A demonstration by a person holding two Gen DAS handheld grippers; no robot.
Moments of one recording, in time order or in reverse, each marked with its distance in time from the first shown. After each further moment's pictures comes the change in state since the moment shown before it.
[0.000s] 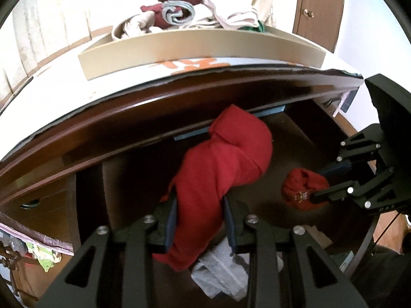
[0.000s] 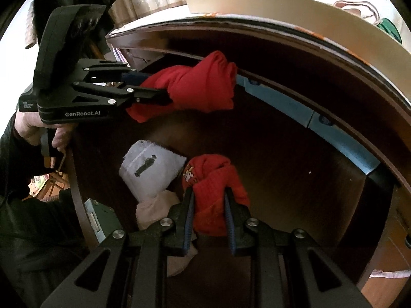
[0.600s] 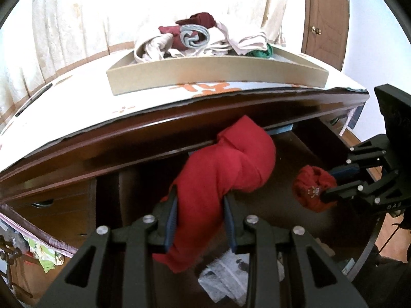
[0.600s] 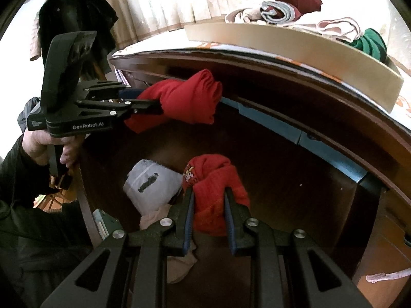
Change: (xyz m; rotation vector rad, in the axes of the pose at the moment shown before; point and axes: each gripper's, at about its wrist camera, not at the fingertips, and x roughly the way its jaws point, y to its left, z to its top) left arm -0.002 -0.026 0.004 -0.030 -0.115 0.072; right arm -0.021 -0.002 -0.004 0.012 -0.138 -0.010
